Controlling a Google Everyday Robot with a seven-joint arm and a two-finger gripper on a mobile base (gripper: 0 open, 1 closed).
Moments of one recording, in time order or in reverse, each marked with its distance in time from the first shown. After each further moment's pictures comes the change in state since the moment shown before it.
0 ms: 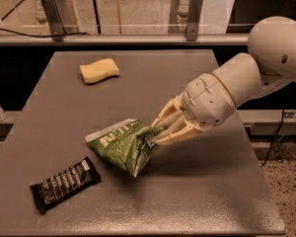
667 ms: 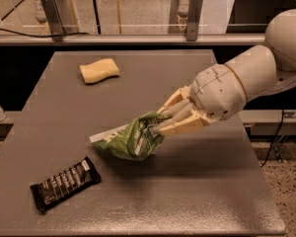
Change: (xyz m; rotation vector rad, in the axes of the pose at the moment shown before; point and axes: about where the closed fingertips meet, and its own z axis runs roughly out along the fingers) arm -0.021 -0.005 -0.023 0.076 -0.062 0.105
